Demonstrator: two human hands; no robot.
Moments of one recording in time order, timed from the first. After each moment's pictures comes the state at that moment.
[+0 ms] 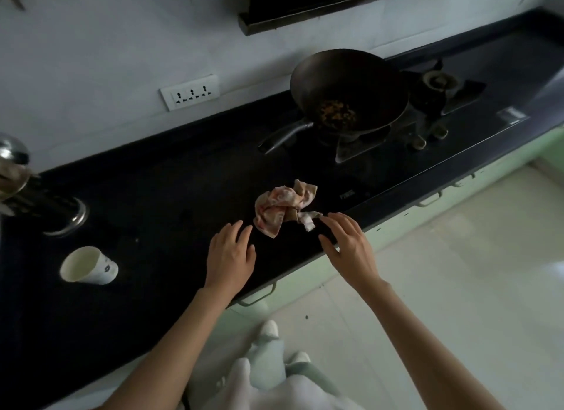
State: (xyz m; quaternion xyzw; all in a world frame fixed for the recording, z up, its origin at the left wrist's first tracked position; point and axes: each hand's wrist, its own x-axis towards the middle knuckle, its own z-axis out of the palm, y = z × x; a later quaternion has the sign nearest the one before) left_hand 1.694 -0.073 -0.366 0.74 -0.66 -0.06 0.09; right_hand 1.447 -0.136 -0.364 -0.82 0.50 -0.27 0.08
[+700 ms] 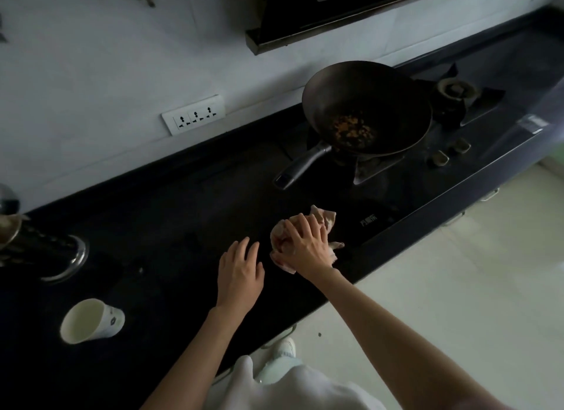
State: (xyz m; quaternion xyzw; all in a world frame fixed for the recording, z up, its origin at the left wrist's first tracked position) left_hand 1.734 -0.130 -0.388 0.75 -0.66 -0.09 0.08; right_hand 1.579 -0.224 -0.419 -0.80 0.56 -0.04 0.18
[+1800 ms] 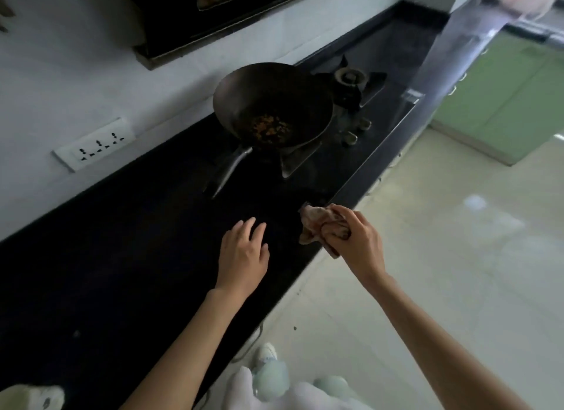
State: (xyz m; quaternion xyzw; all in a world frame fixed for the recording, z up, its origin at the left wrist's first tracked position) left_hand 1.651 -0.177 -0.343 0.58 -0.80 -0.10 0.13; right_hand 1.414 -0.155 -0.330 -0.63 0.70 -0.32 0.12
